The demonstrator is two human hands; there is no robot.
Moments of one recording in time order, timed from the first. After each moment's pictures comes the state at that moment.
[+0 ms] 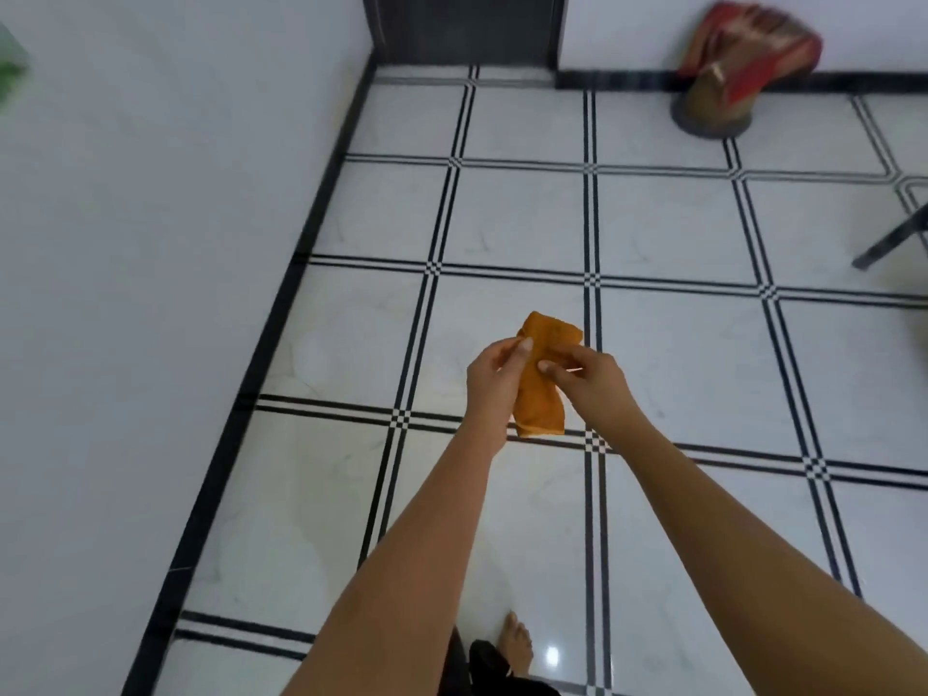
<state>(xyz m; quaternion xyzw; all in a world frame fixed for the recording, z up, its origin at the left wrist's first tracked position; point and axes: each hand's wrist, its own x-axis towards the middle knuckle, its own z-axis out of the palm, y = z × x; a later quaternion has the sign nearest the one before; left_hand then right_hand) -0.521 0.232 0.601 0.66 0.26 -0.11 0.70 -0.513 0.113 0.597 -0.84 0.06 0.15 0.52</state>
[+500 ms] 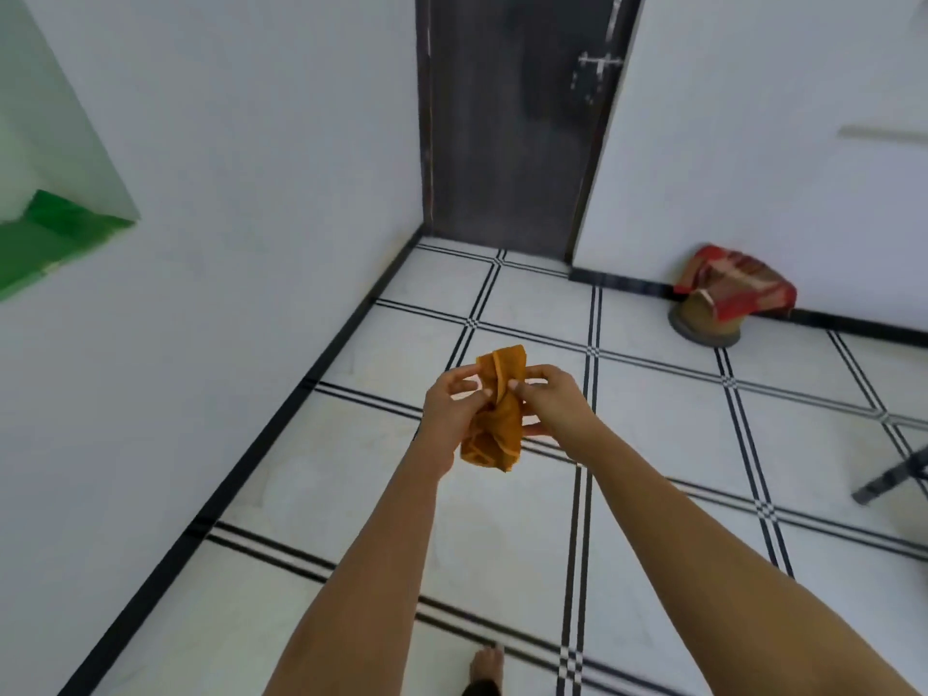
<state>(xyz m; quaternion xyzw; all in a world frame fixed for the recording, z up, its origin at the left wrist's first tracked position) -0.357 0.269 0.691 0.66 0.20 0.01 0.72 -0.326 0.137 0.718 -0.77 0.00 0.18 0.61</state>
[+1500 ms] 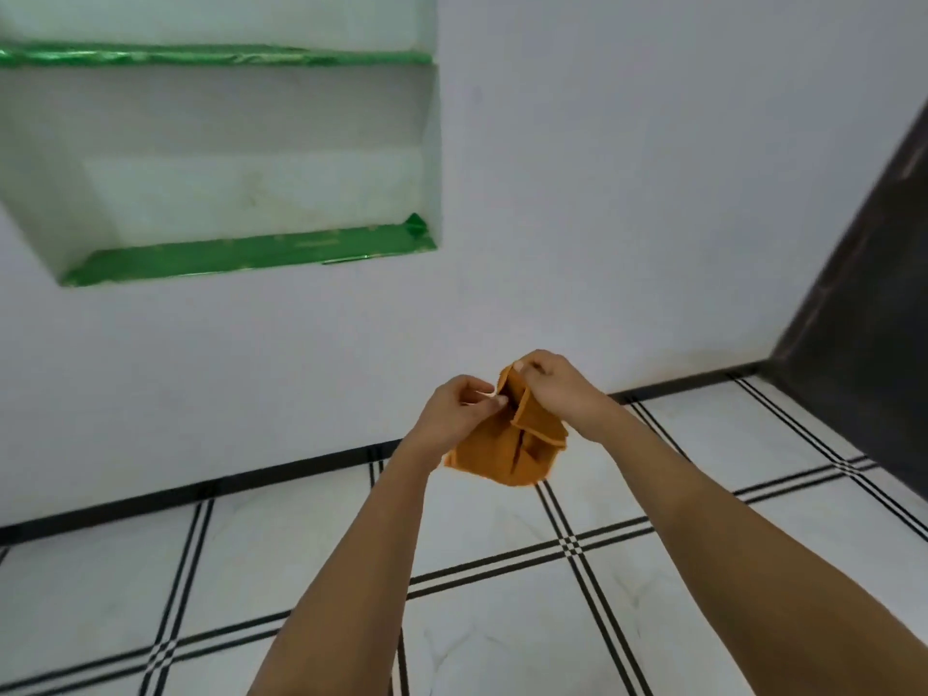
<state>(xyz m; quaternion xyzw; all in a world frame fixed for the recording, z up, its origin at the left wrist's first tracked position) -0.193 0.249 0.769 0.66 0.45 0.28 0.53 -0.044 0.208 0.811 -0.70 -0.53 0.33 0.35</state>
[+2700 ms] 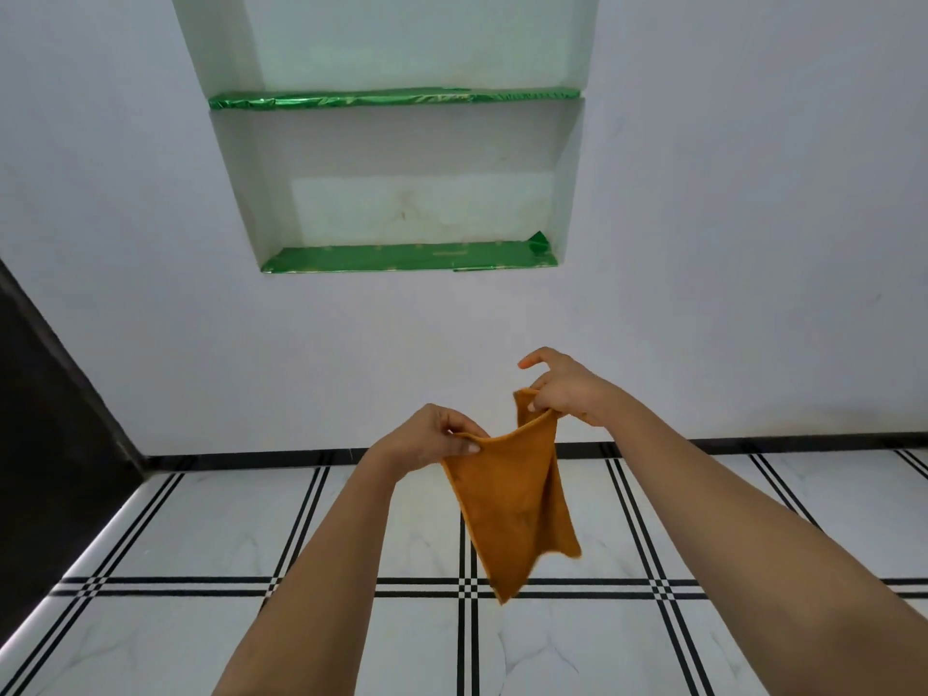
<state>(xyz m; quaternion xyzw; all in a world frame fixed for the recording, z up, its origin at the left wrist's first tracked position) -0.368 0.199 0.772 0.69 0.49 0.24 0.47 -0.168 0.214 0.820 -0.65 -0.62 0.37 0.23</state>
